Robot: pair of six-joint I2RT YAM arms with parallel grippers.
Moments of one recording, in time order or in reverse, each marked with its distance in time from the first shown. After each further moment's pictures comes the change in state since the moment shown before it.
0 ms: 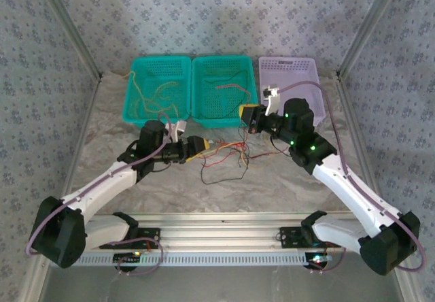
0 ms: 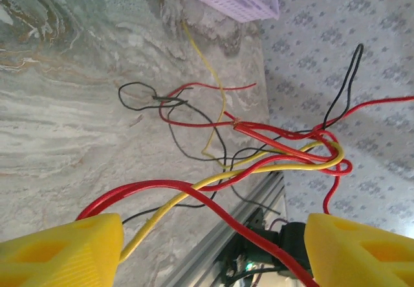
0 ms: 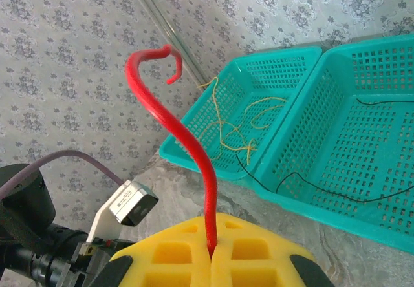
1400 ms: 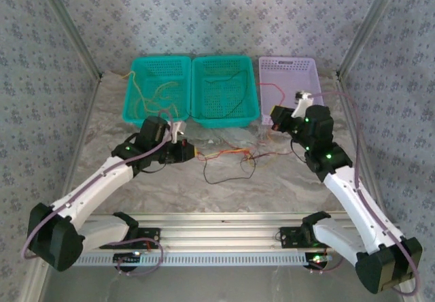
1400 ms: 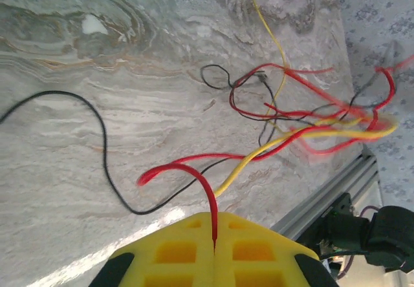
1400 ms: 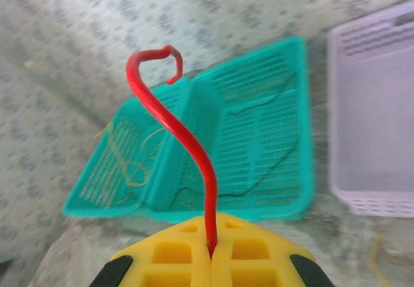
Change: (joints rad) left arm -0.022 -0.041 0.196 -0.472 -0.207 0.311; right arm -0.238 -0.154 -0.121 -0.100 0.172 0.086
